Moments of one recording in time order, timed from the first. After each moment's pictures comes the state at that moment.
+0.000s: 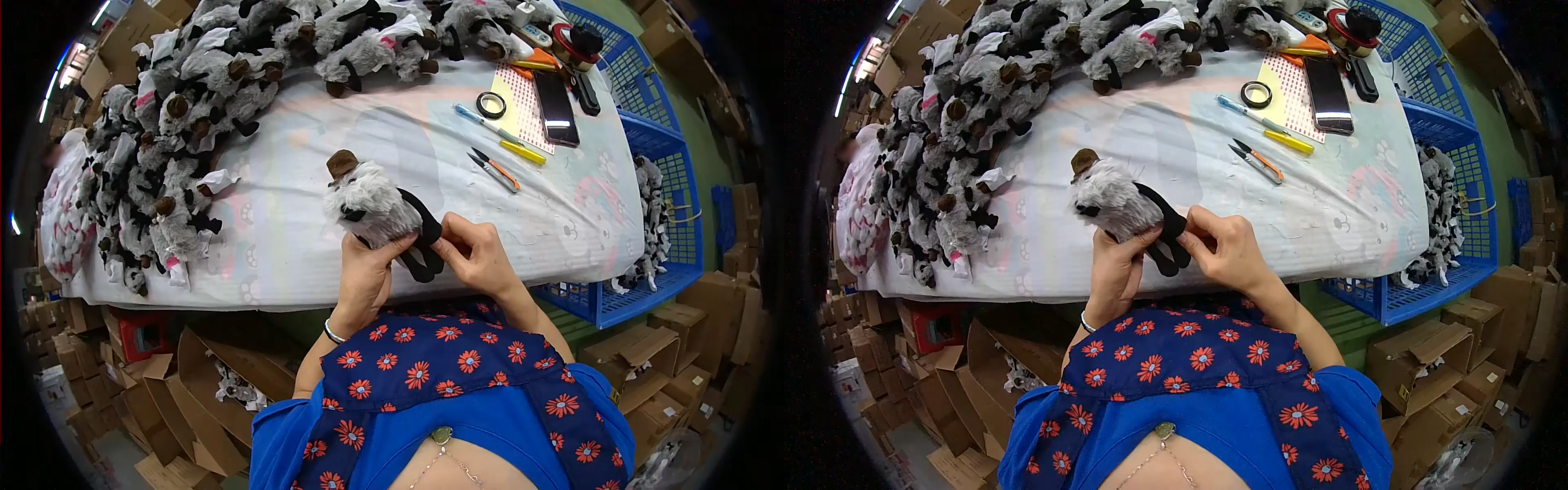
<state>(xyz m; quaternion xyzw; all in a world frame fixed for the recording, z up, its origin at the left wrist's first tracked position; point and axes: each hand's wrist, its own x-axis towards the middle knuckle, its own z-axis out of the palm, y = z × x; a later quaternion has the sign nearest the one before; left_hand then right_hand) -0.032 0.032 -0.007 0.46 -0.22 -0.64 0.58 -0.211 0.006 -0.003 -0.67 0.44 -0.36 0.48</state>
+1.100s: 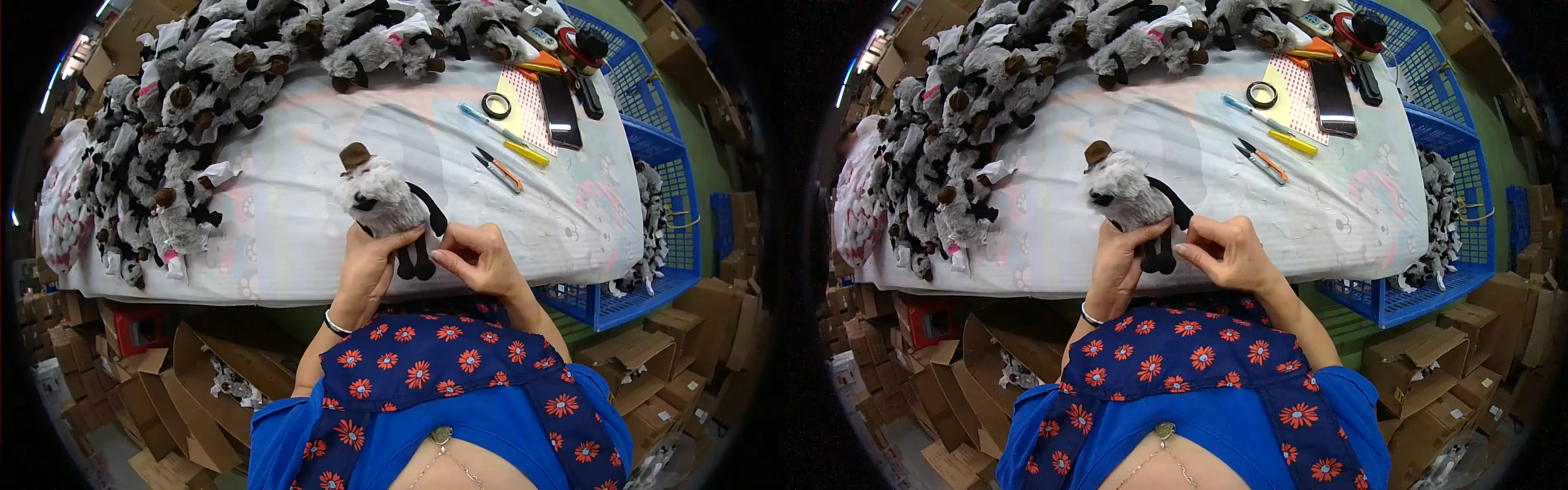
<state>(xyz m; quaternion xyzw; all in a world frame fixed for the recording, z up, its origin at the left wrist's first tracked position) -0.031 0.027 -0.008 0.44 -0.19 -0.67 0.56 -0.215 0.006 -0.002 -0.68 0.40 -0.34 0.51</state>
